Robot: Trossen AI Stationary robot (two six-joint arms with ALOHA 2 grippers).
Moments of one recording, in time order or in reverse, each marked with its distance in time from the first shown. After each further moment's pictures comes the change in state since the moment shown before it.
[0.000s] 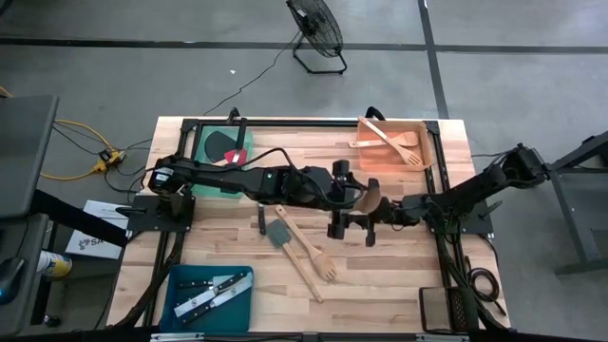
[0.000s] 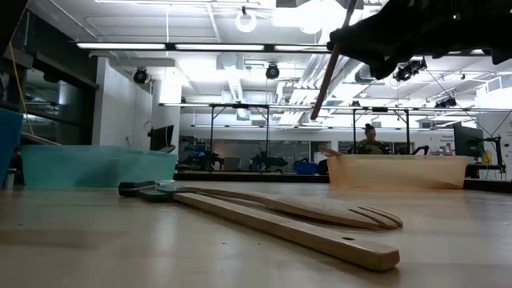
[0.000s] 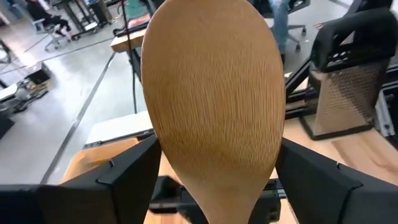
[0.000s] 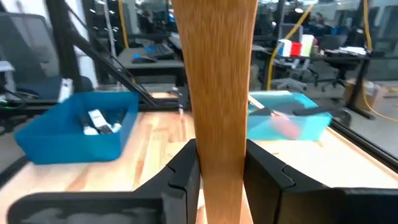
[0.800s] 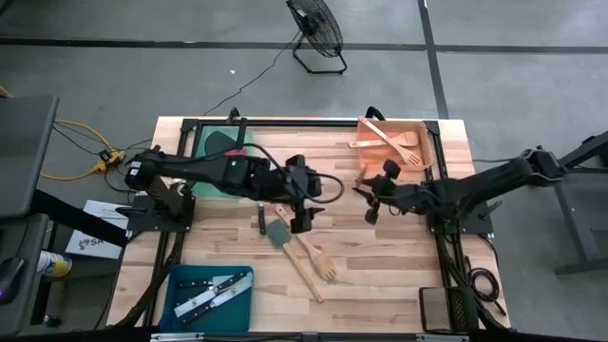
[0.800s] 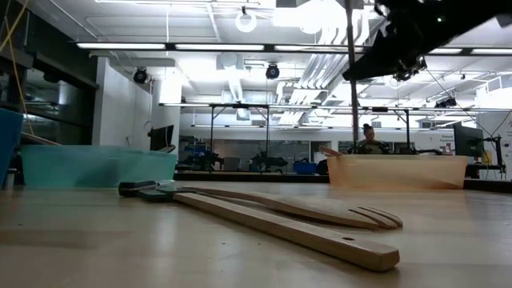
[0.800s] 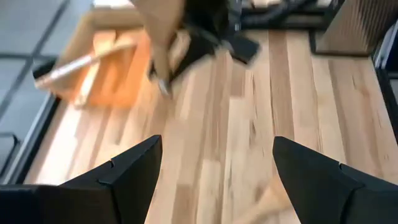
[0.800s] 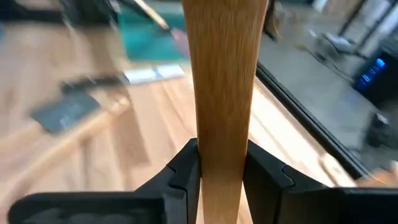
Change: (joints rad) left arm -0.025 -0.185 0.000 -0.605 -0.122 -0.370; right arm -0.094 -0.243 0.200 -0.893 0.239 0.103
